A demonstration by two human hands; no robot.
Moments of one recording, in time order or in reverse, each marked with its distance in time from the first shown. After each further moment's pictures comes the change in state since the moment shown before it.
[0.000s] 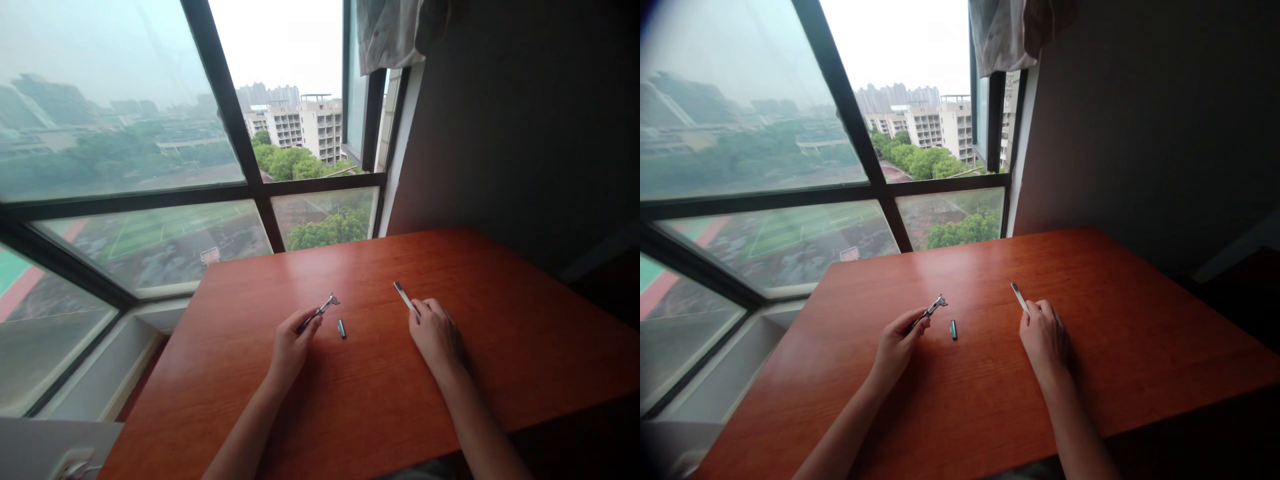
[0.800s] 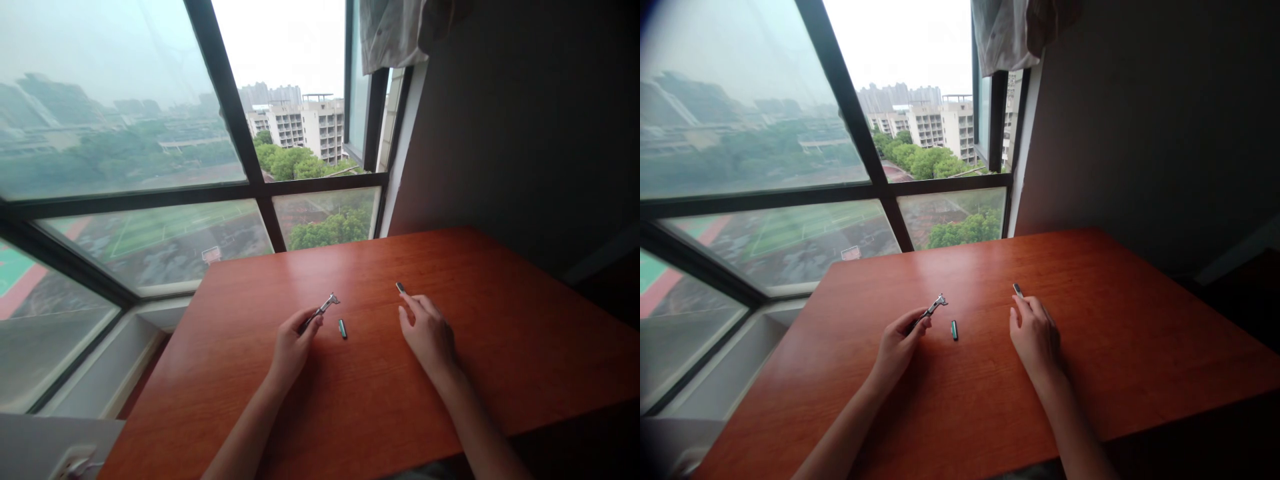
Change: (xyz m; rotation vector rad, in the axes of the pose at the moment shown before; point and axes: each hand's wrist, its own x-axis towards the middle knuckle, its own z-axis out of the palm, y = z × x) left_hand 0.000 0.002 0.000 -0.033 0.005 -0.062; right_hand 0.001 -0.020 -0.009 0.202 0.069 -0.104
